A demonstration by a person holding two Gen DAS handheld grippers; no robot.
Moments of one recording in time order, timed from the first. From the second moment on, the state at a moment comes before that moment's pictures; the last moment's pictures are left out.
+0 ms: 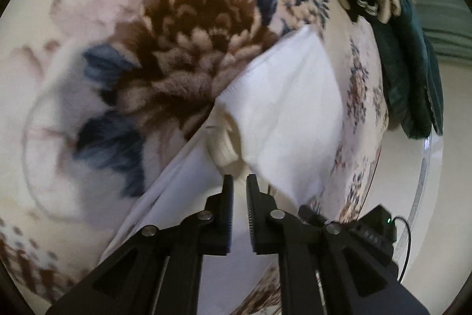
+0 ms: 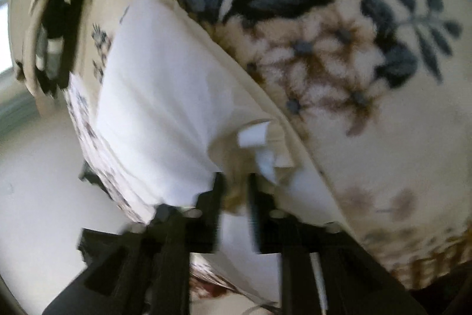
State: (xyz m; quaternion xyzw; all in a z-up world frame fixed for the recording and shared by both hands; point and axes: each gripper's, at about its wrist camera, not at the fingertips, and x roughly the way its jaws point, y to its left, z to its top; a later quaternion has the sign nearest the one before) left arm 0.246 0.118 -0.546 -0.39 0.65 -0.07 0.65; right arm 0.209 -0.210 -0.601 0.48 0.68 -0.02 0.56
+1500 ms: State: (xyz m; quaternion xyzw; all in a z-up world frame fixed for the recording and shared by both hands) left arm 0.289 0.119 -0.546 -0.31 0.62 -0.08 0.72; right arm 0.194 -0.238 -0.571 0.41 0.65 -0.05 0.63
